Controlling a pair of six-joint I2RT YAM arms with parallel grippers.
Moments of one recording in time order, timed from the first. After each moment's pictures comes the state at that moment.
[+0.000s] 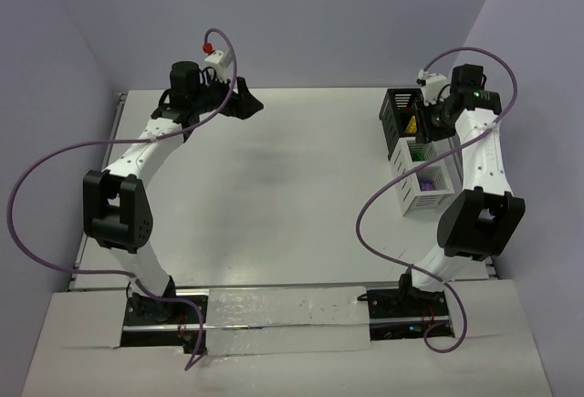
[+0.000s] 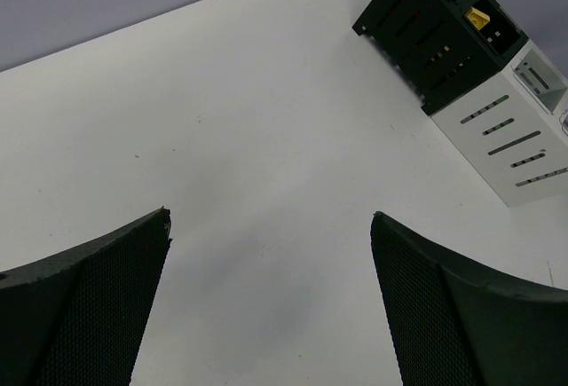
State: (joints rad) left arm -0.25 1.76 1.47 -0.05 0.57 -0.17; right arm -0.22 1.62 1.65 -1.05 -0.24 -0.45
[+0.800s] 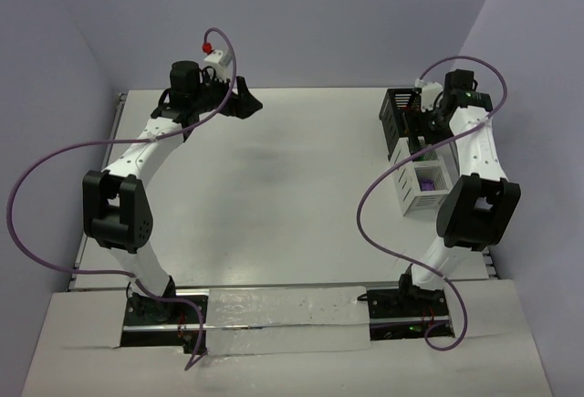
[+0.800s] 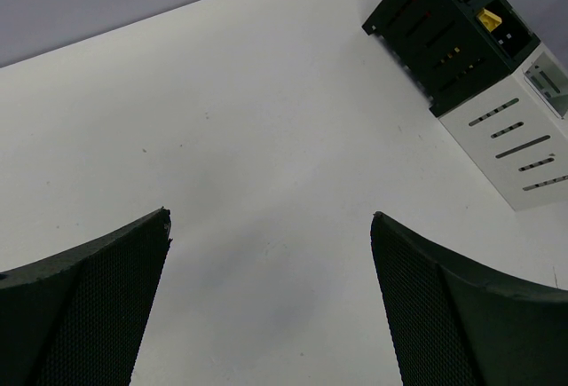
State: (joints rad) left arm -0.25 1.77 1.49 -0.07 0.55 -0.17; right arm -0.22 1.70 1.61 -1.01 -0.14 -0.44
